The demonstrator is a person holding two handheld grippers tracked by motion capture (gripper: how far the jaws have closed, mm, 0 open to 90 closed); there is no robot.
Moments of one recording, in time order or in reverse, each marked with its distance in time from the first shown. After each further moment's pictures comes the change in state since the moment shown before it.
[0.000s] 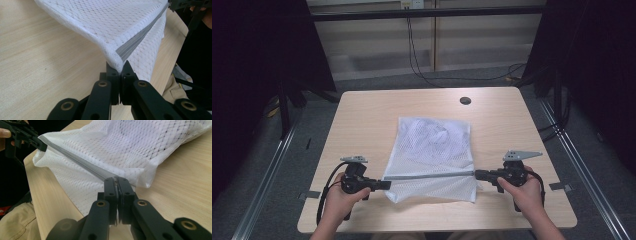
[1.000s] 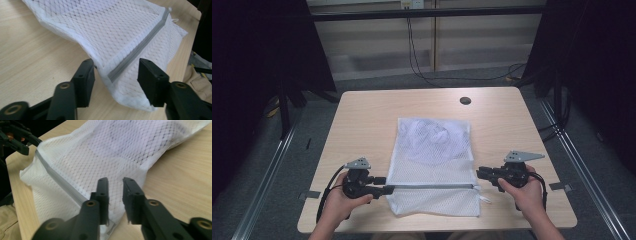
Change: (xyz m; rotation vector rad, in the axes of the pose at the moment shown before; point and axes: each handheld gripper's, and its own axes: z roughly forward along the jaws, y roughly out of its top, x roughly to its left) left arm -0.003 -0.006 0.004 -0.034 0.079 0.188; right arm 0.001 -0.001 -0.003 -0.033 -0.094 -0.059
